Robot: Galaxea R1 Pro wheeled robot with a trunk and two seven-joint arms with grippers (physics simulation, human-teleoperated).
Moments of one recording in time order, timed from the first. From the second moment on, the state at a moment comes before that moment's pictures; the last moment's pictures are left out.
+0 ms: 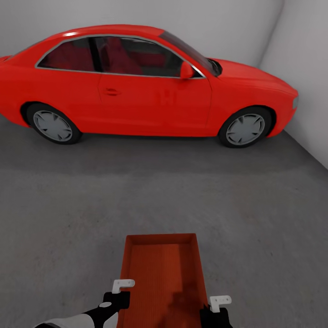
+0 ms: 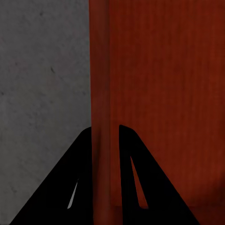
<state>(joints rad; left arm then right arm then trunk) -0.65 -0.11 -0.27 0.09 0.27 -0.20 0.11 -0.30 0.08 0.06 -0.45 0.02 -0.08 -0.05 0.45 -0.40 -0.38</state>
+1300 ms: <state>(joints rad) -0.65 -0.11 -0.27 0.08 0.27 -0.20 0.11 -0.30 0.08 0.06 -0.45 0.02 -0.09 -0.05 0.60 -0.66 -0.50</state>
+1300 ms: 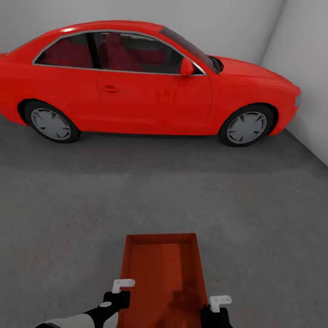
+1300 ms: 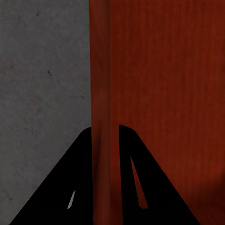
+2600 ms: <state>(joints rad) -0.65 -0.11 -0.27 0.09 0.28 -0.20 0.11 -0.30 0.08 0.06 -0.45 0.02 -0.08 -0.05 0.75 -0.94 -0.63</state>
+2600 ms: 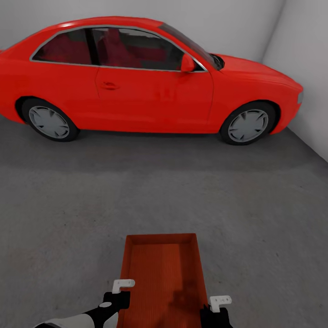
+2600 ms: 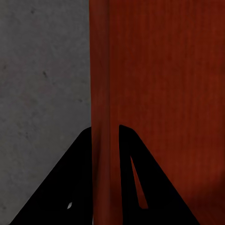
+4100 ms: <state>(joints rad) -0.65 -0.11 -0.27 0.09 0.27 -0.21 0.11 -0.30 0.08 0.06 -0.45 0.02 -0.08 -0.05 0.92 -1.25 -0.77</state>
